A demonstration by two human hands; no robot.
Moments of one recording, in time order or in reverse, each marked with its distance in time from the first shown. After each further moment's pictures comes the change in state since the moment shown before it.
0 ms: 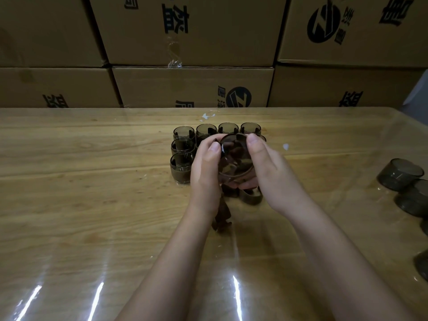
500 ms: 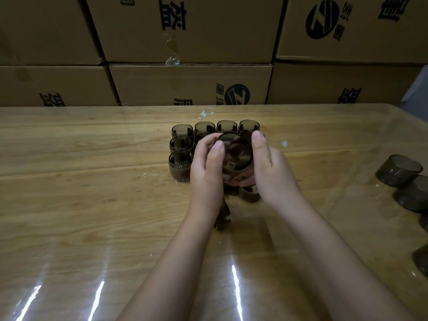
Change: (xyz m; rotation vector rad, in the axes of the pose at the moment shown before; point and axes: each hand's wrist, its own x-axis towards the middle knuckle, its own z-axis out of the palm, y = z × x) left_hand -0.001 -0.006 0.003 0.051 0.083 -0.006; right_hand 0.004 0.009 0.007 -0.093 0.139 0.044
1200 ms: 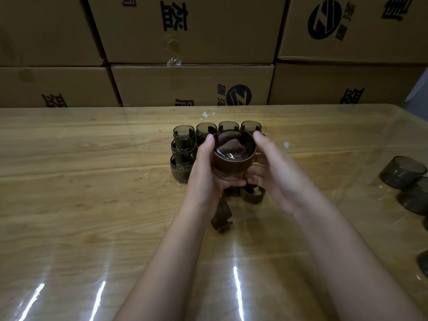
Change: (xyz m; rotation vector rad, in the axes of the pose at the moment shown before) left_hand 0.008 0.004 -0.009 -0.209 -0.228 -0.275; right_hand 0.008 0.001 -0.012 0.583 -0.256 0.248
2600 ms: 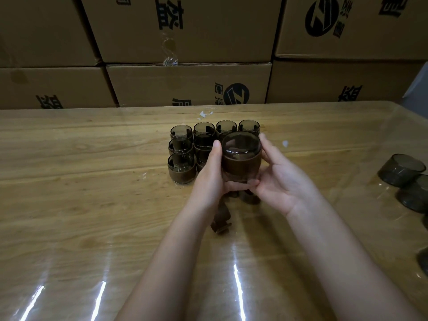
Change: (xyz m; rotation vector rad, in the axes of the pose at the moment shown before) left_hand 0.003 -0.006 0.005 0.111 -0.005 -0.084; right_hand 0.005 0.001 0.003 0.515 0.200 0.239
